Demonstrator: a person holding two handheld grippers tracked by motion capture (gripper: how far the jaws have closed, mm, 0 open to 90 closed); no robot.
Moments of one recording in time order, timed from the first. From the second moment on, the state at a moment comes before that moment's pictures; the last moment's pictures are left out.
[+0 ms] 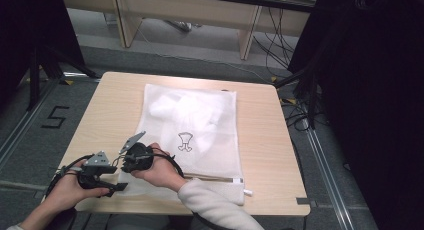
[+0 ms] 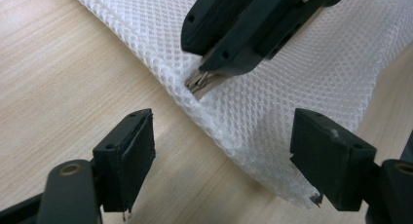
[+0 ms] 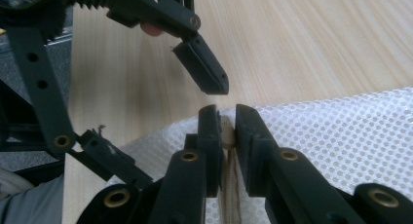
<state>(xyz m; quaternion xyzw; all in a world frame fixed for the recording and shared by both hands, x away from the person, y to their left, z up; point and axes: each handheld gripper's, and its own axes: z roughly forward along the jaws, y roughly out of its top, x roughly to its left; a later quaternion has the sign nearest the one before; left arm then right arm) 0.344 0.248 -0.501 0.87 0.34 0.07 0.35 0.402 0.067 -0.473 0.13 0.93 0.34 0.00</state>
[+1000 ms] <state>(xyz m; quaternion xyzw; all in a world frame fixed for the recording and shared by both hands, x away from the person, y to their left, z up) 0.349 0.237 -0.506 0.83 0.39 -0.02 0.39 0.398 0.060 -0.454 0.11 0.93 0.35 0.02</state>
